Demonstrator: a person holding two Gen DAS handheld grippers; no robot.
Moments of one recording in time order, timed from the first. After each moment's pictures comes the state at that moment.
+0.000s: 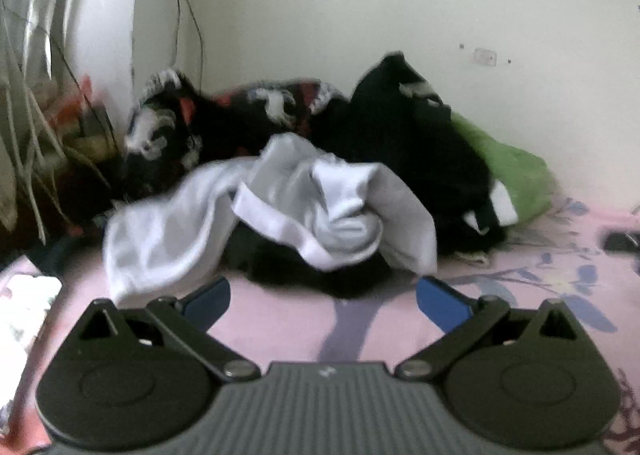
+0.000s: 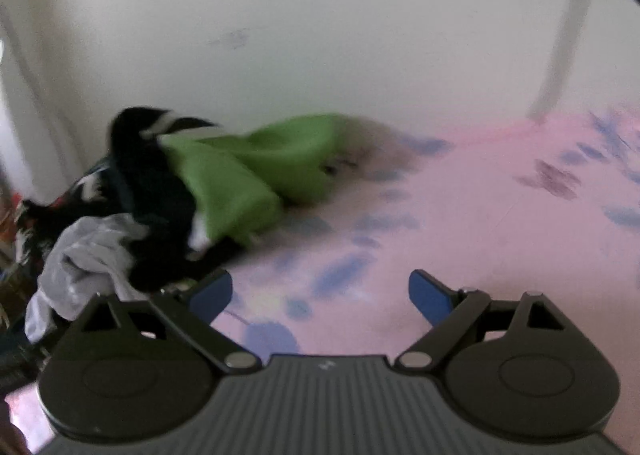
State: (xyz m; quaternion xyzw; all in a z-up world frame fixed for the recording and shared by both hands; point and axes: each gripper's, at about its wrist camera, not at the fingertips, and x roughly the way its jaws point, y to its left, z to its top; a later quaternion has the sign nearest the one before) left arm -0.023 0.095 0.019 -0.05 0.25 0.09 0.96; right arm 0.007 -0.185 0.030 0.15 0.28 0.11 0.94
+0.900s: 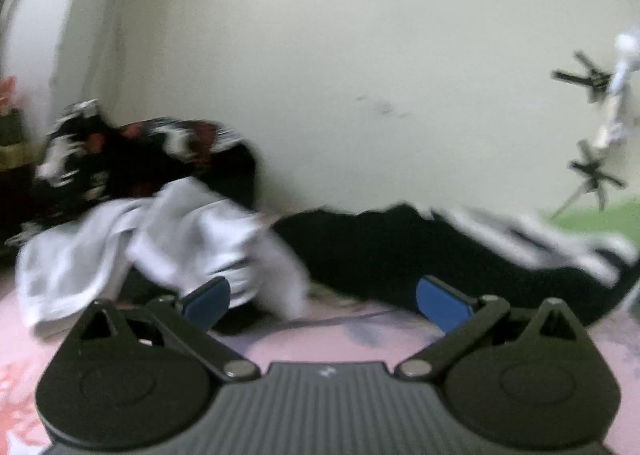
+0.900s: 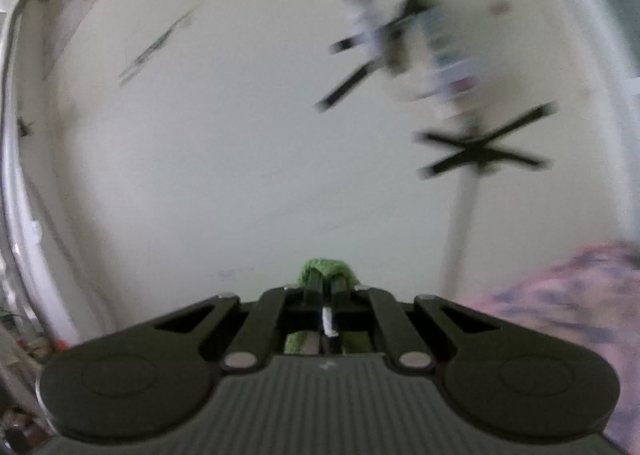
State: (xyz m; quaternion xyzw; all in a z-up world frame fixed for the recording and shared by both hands) left arm -0.048 0.074 0.056 -0.10 0.19 -0.07 0.98; right arm -0.176 -0.405 0.145 0.23 0.08 0.00 0.97
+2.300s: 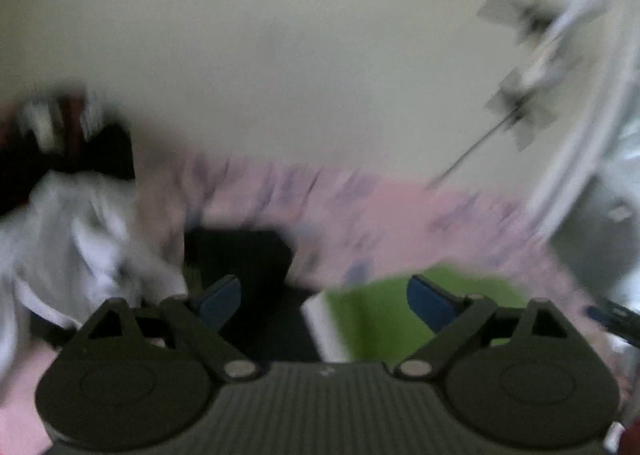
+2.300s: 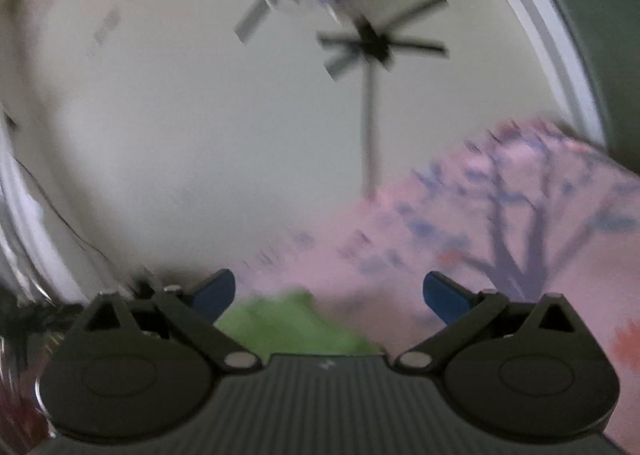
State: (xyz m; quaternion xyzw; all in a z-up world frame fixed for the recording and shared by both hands) left arm 0.011 0.028 0.091 -0.07 0.37 -0.20 0.91; right arm -0.227 -0.447 0.024 0.27 0.20 0.04 0.94
